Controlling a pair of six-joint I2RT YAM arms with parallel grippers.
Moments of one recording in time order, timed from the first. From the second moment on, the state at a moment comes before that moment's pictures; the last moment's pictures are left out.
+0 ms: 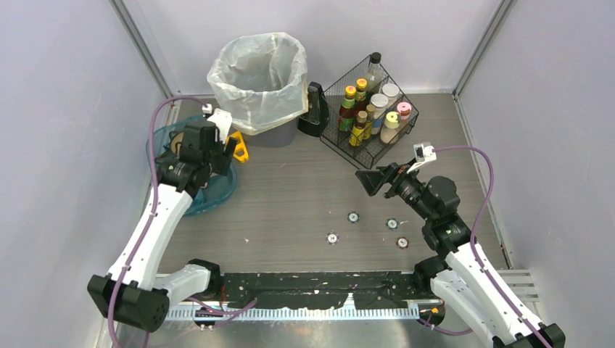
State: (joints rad) left arm -0.28 1.07 1.16 -0.74 -0.39 0.19; right arm 0.36 0.62 0.48 0.12 -0.26 0.55
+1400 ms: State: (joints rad) left arm -0.03 1.37 0.89 -0.44 0.00 0.46; right arm 0.40 0.47 0.48 -0.02 -0.17 0.43
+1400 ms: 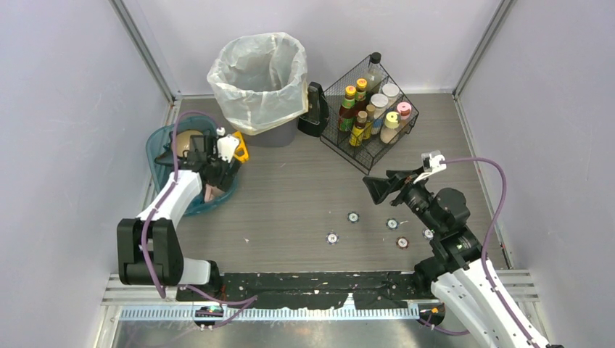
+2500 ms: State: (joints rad) left arm -0.03 0.20 0.87 -0.45 -0.14 -0.03; right arm 0.40 0.08 0.74 -0.45 0.54 0.13
